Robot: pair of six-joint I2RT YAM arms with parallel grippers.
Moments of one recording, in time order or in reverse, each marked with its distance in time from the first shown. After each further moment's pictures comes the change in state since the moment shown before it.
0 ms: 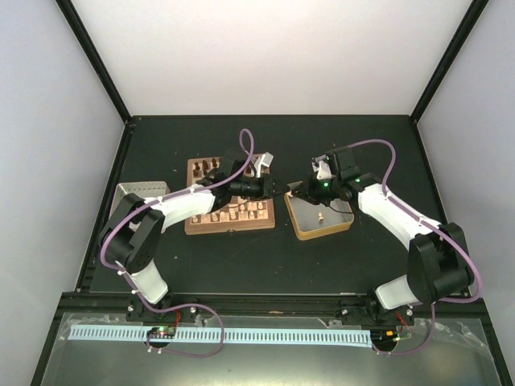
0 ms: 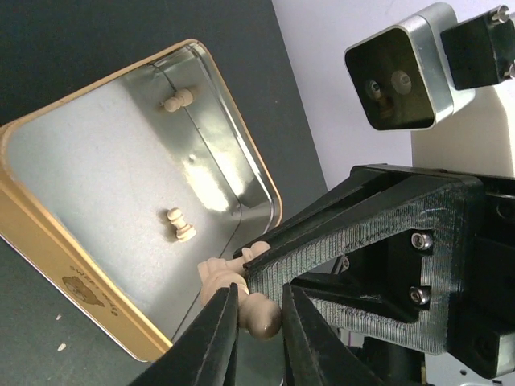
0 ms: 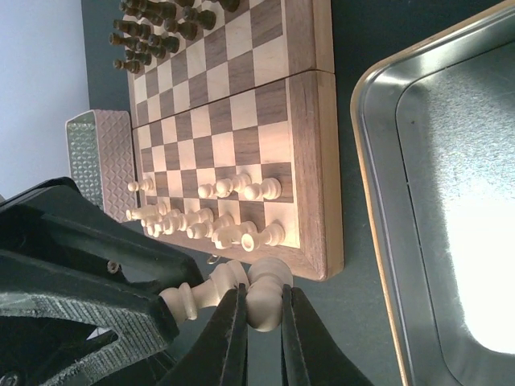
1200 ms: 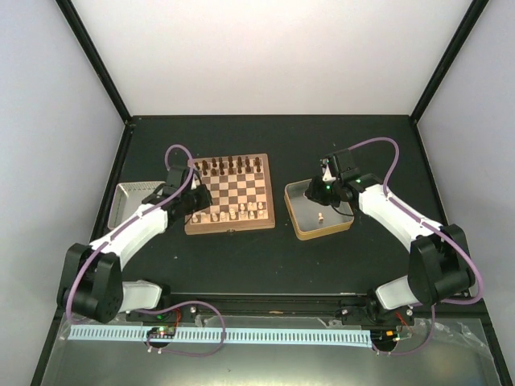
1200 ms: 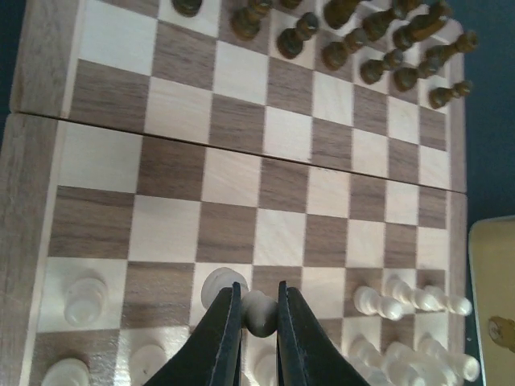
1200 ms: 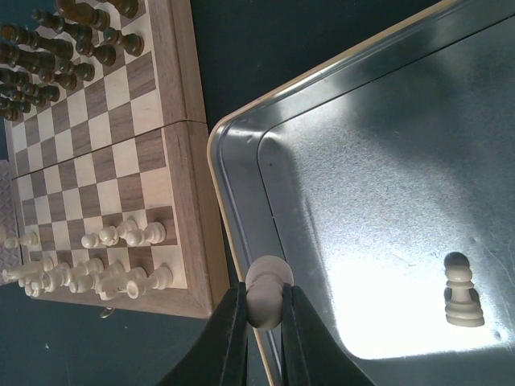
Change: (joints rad) left arm 0.314 -0.427 -0.275 -0.509 -0.610 0.179; right arm 0.000 -0.006 -0.002 -0.085 0.280 -0.066
